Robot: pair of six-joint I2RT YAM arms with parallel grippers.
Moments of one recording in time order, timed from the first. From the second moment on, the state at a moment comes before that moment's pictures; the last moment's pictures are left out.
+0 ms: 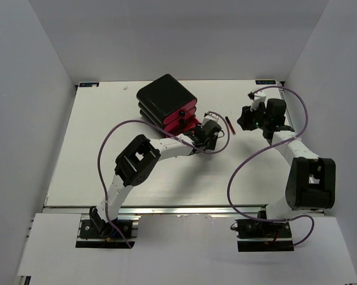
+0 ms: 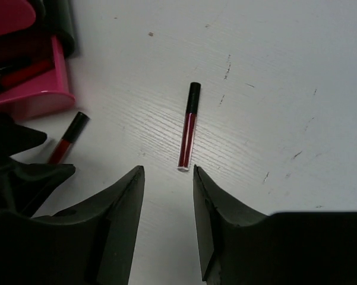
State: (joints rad) left arm -0.92 2.22 1.60 -0.13 -0.40 -0.41; right arm 0.01 1.51 0.96 0.02 -0.43 -0.21
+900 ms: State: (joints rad) left arm -0.92 2.14 1.52 -0.24 -0.35 -0.27; right arm -0.05 1.56 1.01 -0.13 -0.56 -0.11
